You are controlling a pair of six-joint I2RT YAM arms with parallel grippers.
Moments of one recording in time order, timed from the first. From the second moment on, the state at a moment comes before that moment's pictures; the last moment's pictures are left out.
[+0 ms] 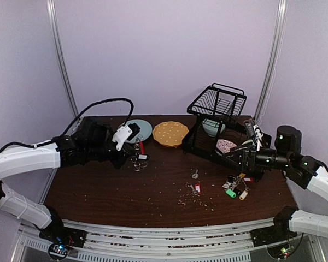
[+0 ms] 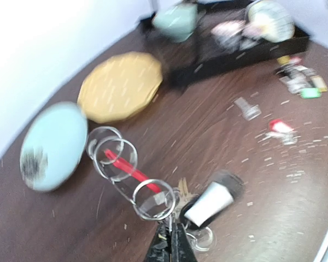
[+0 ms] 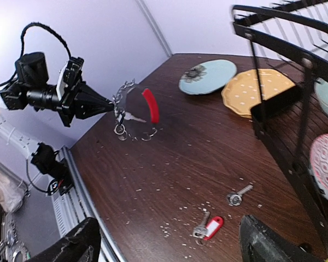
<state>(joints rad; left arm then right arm) -0.78 1.30 0.89 -0.22 -0.02 0.14 0.46 0.73 0.59 -0.19 -0.50 0.30</state>
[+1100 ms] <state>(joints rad) -0.86 0.92 0.82 -0.11 0.55 0.46 1.14 1.43 1.11 0.17 -0.36 -0.05</state>
